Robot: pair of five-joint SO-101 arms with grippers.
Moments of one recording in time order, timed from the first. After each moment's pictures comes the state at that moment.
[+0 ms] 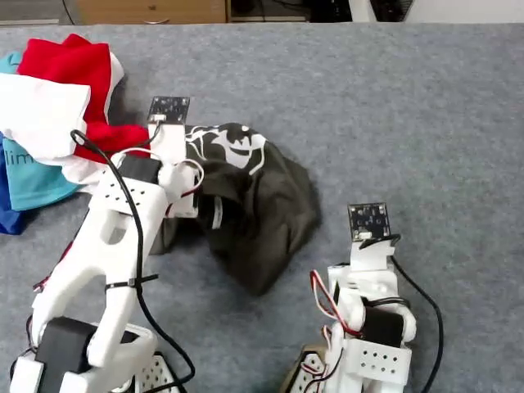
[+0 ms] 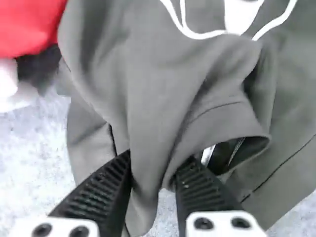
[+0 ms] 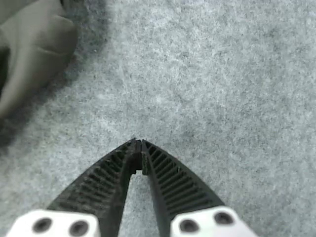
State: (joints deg) left arm 10.2 -18.3 30.3 67.9 0.7; right arm 8.5 -103.7 96.8 75.0 5.6
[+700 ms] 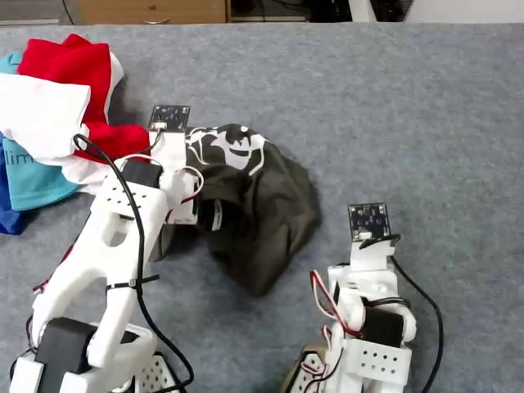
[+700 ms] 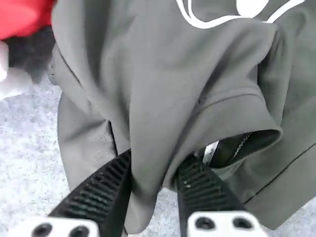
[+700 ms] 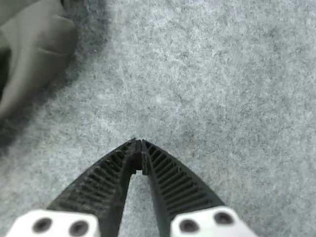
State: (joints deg) left arm 10.2 -18.4 33.7 66.6 0.7; right arm 8.5 -103.7 96.8 75.0 5.6
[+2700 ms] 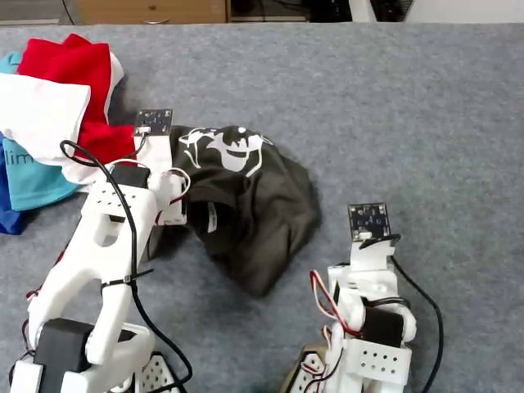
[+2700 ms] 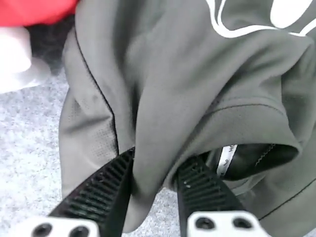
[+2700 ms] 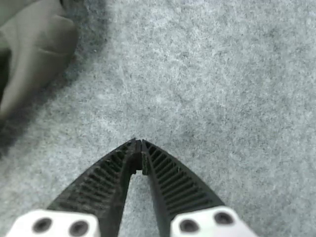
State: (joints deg) left arm 5.9 -18.5 37.0 63.3 0.6; right arm 8.5 -103.7 96.8 75.0 5.6
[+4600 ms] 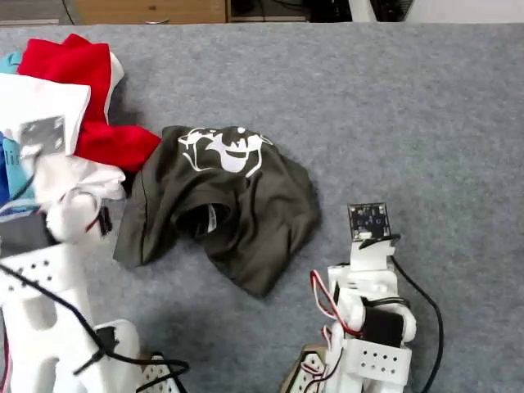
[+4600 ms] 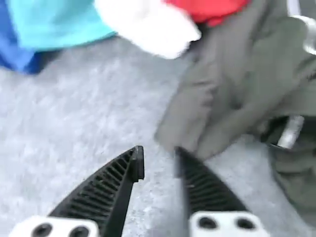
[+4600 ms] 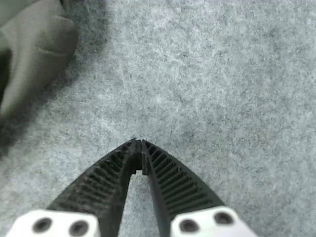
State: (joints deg) left arm -22.1 -49.8 38.8 84.3 -11.3; right arm 6.7 -103.7 96.8 75.0 5.6
